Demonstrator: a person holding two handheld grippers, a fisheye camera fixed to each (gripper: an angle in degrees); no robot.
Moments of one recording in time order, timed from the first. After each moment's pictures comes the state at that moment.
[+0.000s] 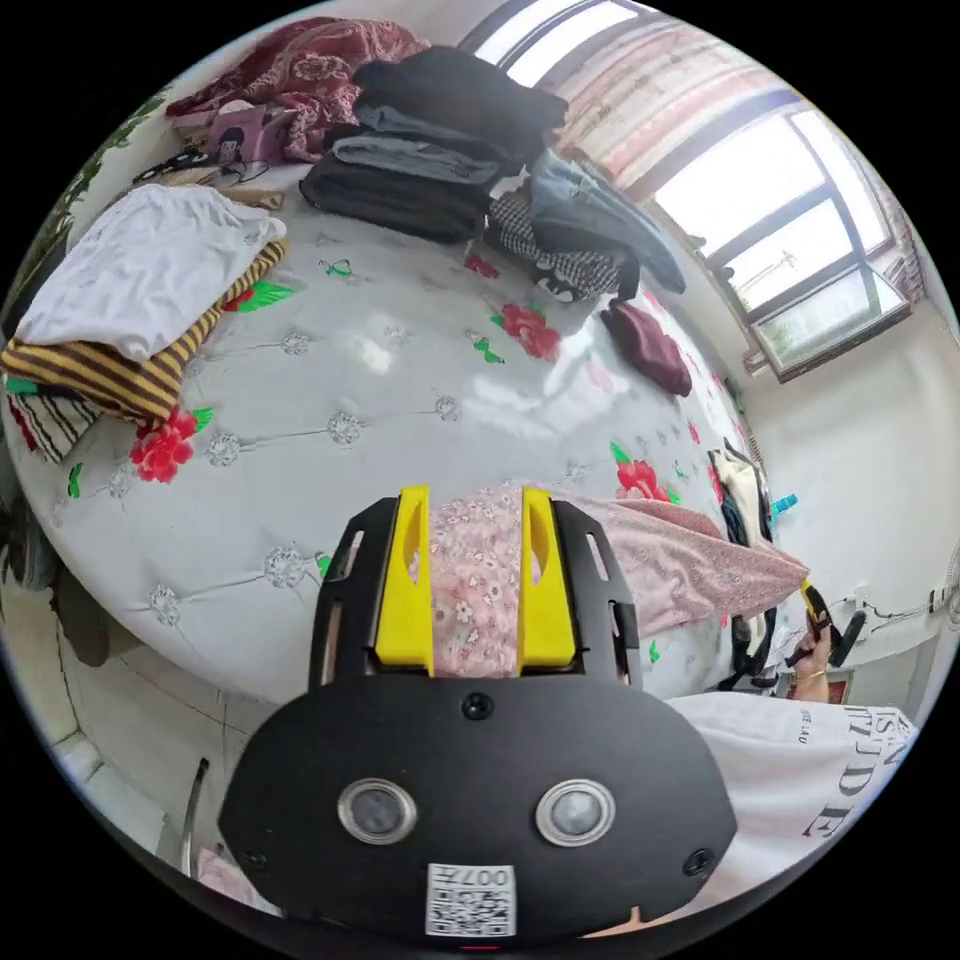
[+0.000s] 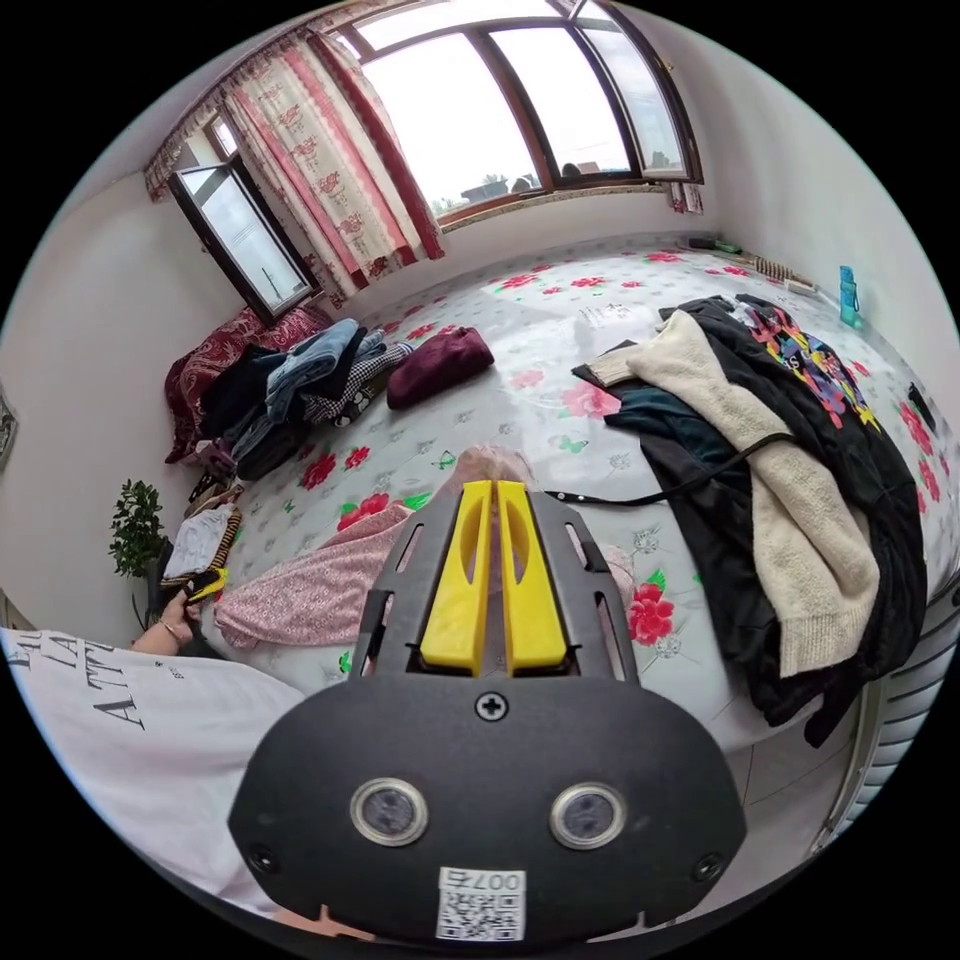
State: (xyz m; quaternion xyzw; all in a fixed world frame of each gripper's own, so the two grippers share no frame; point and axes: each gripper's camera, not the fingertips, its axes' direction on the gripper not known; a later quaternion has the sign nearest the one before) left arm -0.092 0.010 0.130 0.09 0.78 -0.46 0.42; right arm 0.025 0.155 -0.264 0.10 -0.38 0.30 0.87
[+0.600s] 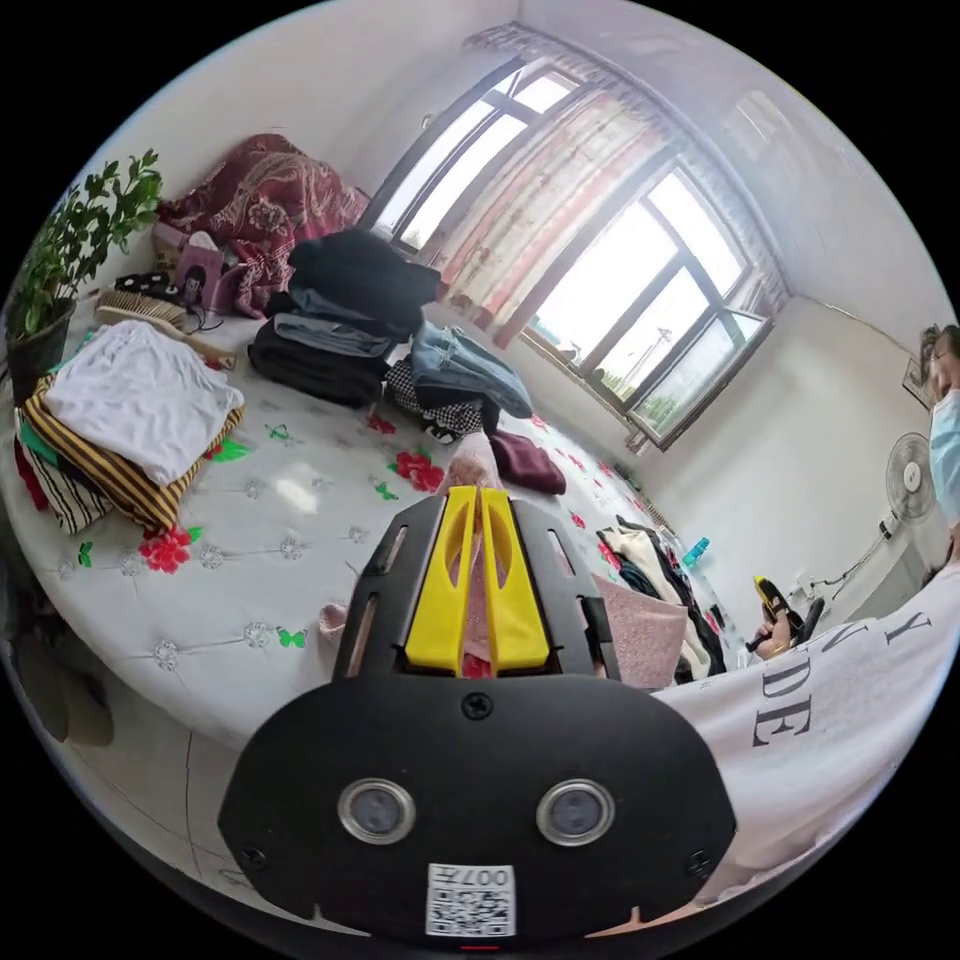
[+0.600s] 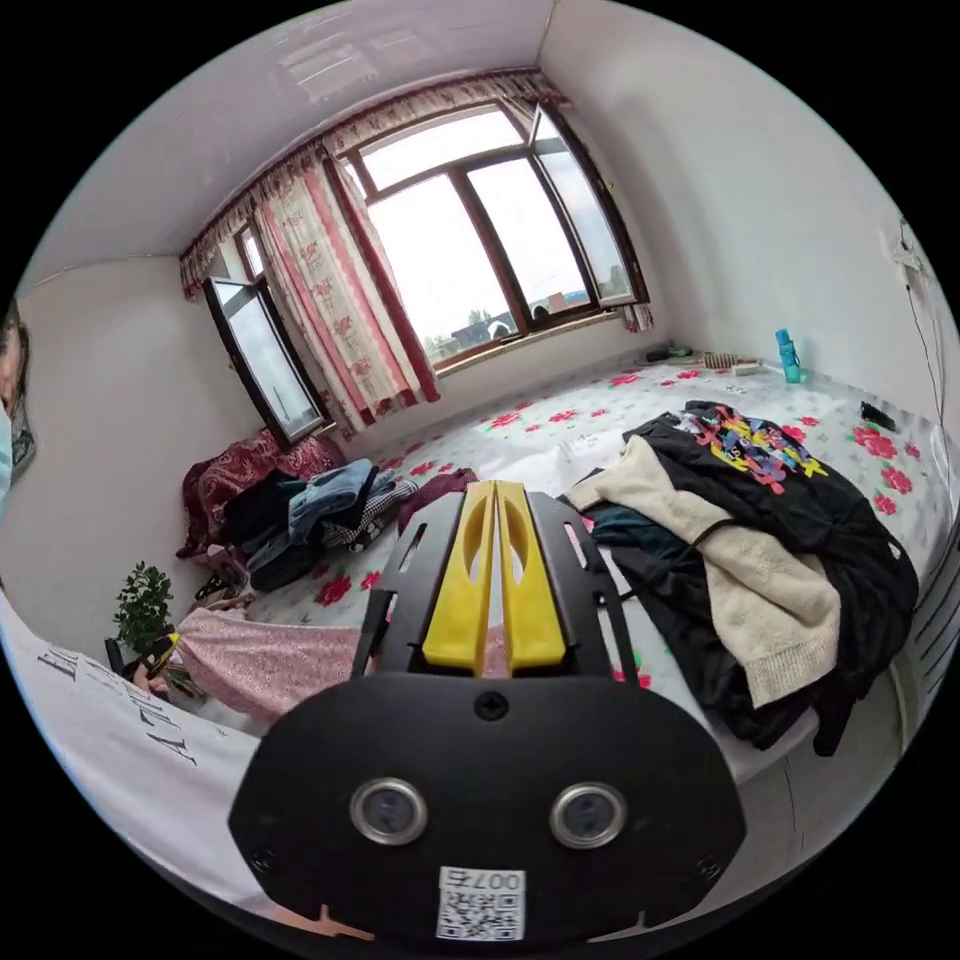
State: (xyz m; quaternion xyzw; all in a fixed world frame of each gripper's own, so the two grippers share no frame) left arm -0.149 0.184 0.083 0.33 0.67 -0.59 0.31; right arm 0.085 0.173 -0.336 0.24 -0.35 0.35 0.84
